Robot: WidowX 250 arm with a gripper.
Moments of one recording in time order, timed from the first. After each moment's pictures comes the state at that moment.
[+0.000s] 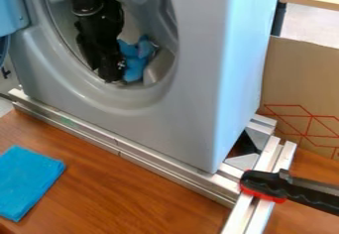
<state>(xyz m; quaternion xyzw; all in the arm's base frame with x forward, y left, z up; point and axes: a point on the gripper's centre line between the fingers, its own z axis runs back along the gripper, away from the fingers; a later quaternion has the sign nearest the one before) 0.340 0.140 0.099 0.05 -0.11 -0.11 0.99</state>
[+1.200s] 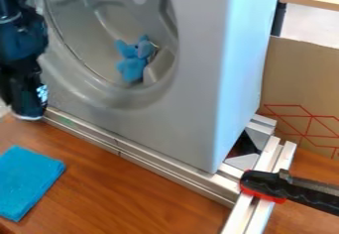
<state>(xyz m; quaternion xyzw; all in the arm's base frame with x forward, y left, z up) 0.199 0.136 0.122 0.03 0.01 -0.03 1.00</state>
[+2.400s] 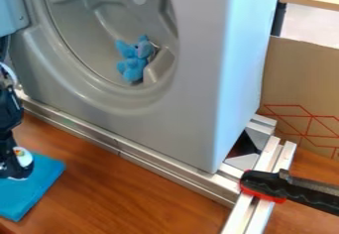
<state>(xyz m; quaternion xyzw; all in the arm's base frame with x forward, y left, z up) 0.166 0.154 0.040 -0.03 -0.05 -0.23 0.97</state>
